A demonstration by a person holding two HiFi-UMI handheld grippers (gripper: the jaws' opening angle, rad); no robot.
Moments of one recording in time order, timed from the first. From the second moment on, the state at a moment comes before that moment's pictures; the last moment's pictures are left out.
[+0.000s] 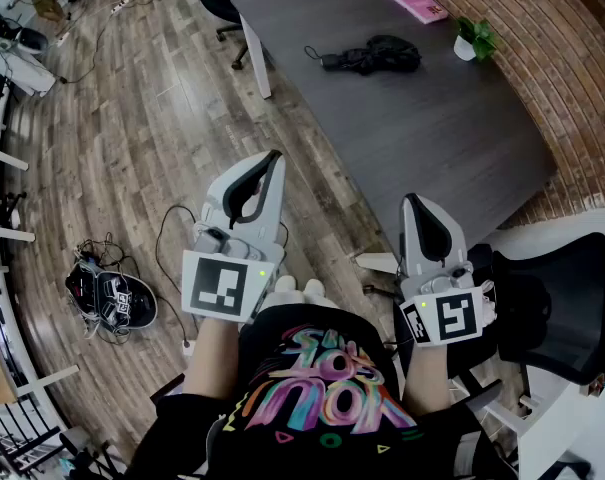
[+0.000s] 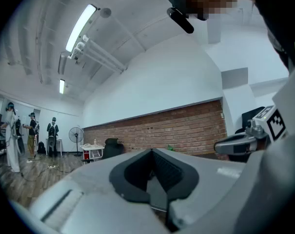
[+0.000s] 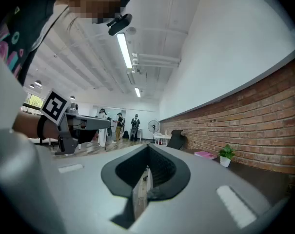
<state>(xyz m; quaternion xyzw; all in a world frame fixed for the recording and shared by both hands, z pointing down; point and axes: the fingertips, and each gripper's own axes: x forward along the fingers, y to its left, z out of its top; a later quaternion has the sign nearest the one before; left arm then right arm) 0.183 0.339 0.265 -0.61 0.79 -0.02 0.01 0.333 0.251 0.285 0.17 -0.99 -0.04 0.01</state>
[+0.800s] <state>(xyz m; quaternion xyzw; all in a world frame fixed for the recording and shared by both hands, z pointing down) 0.144 0.337 0.284 -0.58 0.81 -0.02 0.00 0.301 0.234 0.315 0.15 -0.99 0.00 0.02</state>
